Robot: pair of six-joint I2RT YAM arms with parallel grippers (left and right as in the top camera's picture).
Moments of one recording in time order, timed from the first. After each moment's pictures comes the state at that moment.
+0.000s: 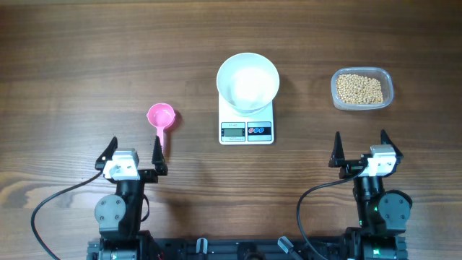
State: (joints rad) left arm 0.04 0.02 0.01 -0.07 0.03 -0.02; right arm -0.07 0.02 0.01 0.00 -0.08 -0.09
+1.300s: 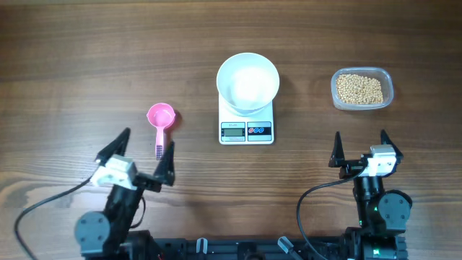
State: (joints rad) left arm 0.06 0.04 0.26 -0.12 0.37 -0.13; right arm -0.07 0.02 0.01 0.00 -0.08 -0.09
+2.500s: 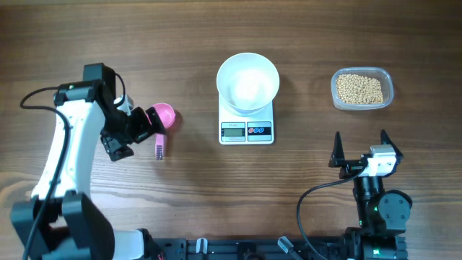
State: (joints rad) left arm 0.14 1.58 1.21 -1.24 0.26 -0.36; right arm -0.07 0.02 0.01 0.00 -0.08 -0.09
